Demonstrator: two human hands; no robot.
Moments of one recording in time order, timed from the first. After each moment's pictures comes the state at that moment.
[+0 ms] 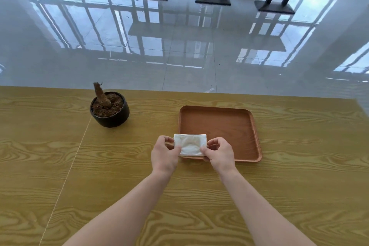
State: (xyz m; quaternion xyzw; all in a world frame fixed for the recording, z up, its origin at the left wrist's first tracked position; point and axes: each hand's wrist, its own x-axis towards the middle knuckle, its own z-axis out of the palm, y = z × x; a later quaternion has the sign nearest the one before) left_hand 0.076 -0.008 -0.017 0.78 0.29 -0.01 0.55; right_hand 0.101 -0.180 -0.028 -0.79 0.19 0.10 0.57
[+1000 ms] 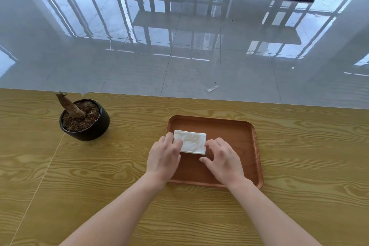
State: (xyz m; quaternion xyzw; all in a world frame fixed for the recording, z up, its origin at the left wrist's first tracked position) left_hand 0.158 -0.039 -0.044 0.99 -0.01 -0.02 0.11; right_hand 0.181 -0.239 -0.059 -0.96 -0.12 0.06 0.23
